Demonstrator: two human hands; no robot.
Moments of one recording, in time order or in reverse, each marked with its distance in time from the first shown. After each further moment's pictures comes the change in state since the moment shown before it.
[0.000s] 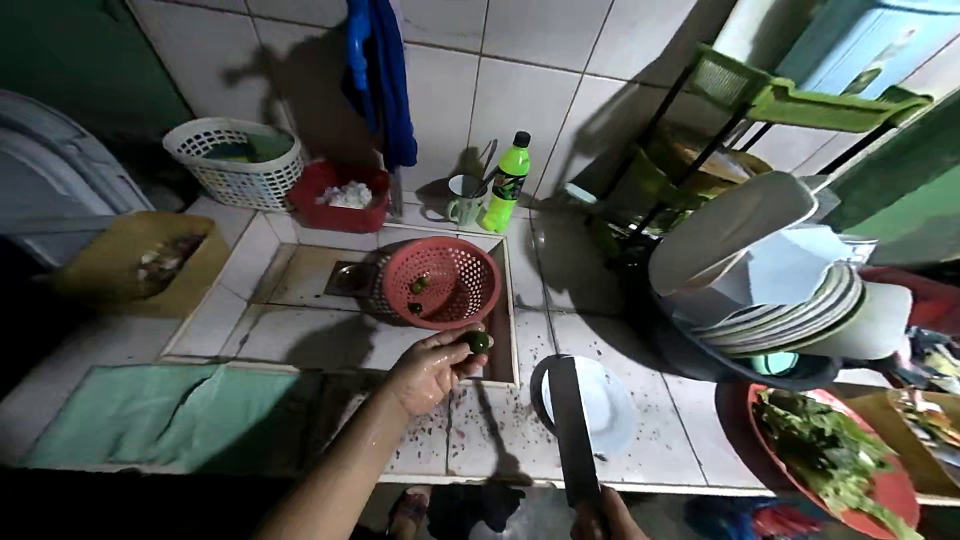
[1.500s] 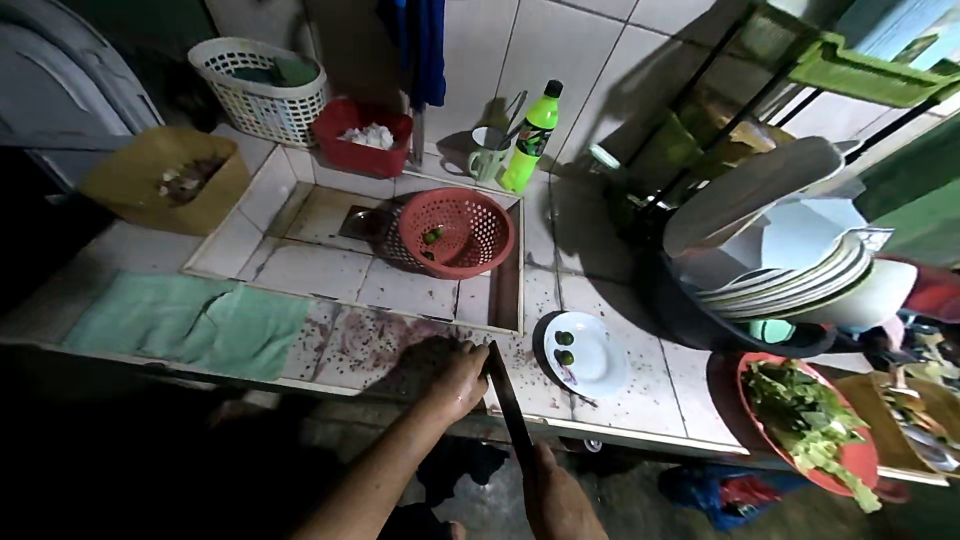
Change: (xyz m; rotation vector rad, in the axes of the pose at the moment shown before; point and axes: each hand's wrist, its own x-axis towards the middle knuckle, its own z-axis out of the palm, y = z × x) left_hand -0.041 -0.099 0.015 1.429 0.086 0.009; right_hand -0.021 -0.046 0.026 -0.584 -0.432 0.267
